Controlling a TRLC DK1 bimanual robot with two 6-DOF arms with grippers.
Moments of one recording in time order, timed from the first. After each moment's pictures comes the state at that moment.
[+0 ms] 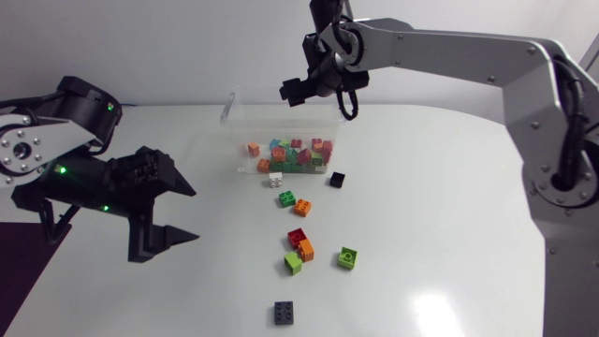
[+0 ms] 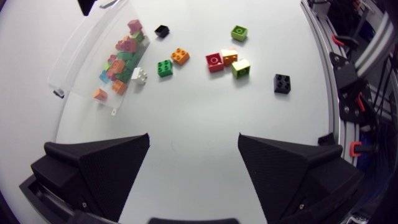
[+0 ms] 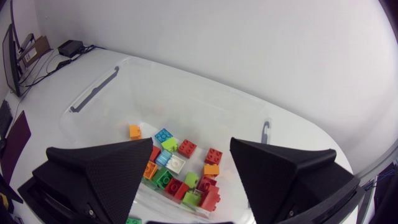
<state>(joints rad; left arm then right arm) -0.20 1.30 0.89 -0.71 0.39 1.10 0.48 2.20 2.00 -0.47 0.12 -0.01</state>
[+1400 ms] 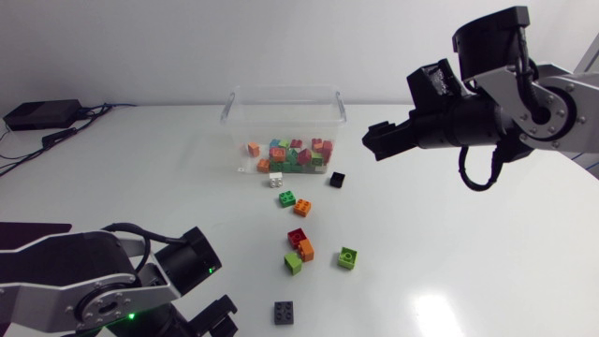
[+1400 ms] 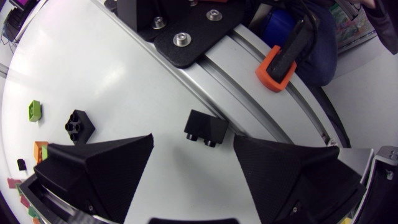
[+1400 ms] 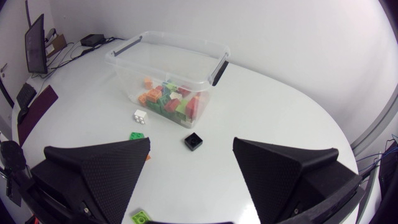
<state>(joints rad) -0.79 1.36 0.55 -0.78 0.37 1.59 0.33 1.39 1.02 -0.29 -0.08 -0.09</state>
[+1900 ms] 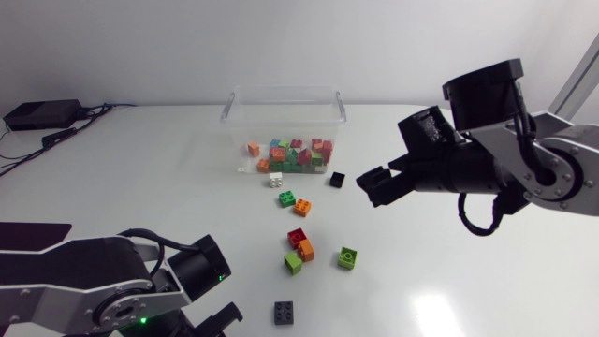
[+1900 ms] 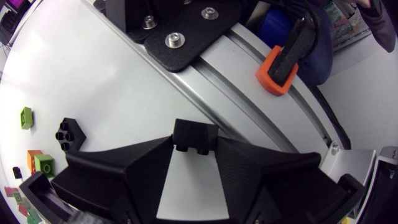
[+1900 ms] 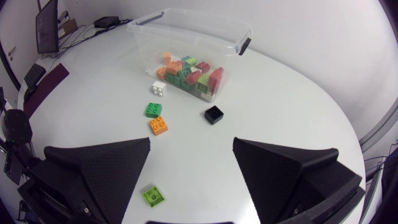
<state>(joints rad) -0.82 1.42 0.55 -0.75 0.38 1.59 0.41 1.28 0.82 -0.27 -0.07 -0.09</state>
